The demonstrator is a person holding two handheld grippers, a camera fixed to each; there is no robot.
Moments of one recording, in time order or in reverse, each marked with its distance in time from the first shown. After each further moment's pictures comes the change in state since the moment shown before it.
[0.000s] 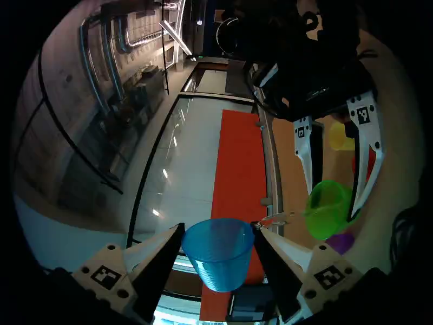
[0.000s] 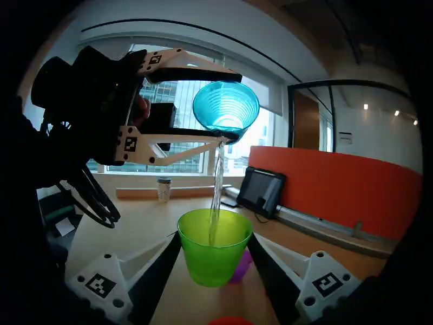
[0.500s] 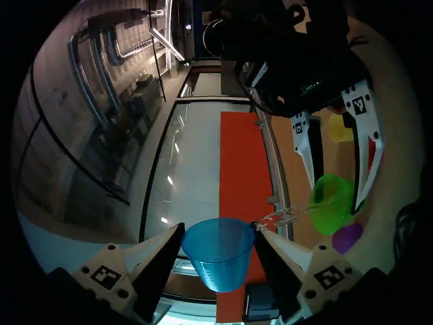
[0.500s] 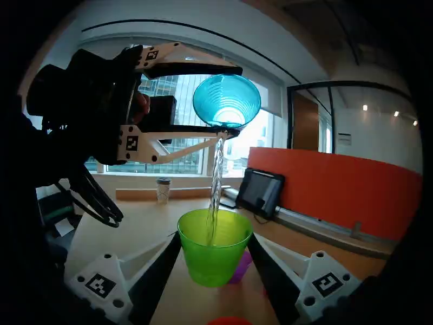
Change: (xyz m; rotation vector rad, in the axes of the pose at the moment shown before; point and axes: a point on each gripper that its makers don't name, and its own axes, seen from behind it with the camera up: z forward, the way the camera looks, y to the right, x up) left arm 0.009 -0.006 -0.002 0.019 0.013 0.097; right arm 0.001 0.002 -0.001 -0.008 0.008 0.000
